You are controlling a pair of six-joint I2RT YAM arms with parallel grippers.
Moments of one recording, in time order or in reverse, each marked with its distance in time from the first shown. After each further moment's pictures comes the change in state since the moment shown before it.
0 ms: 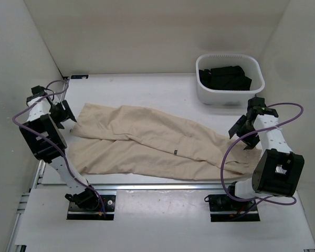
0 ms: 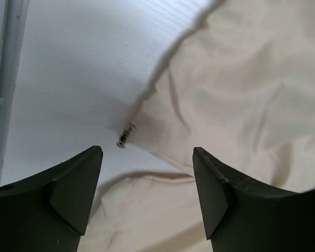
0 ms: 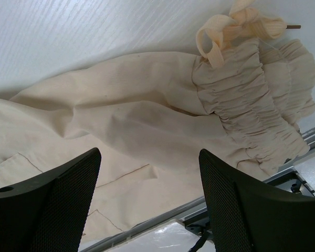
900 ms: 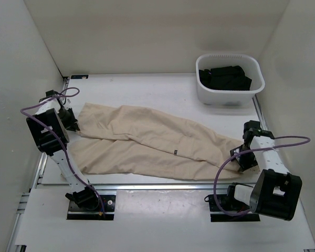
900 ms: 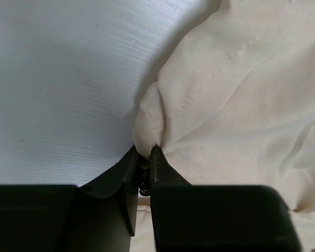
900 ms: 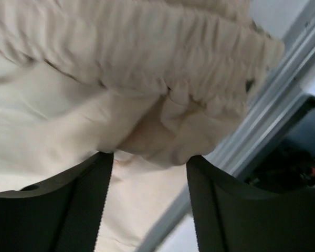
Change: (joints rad) left arm -0.072 0.157 -0.018 0.021 -0.052 0.000; right arm -0.019 -0.227 -0.351 -0.051 0.092 0.405
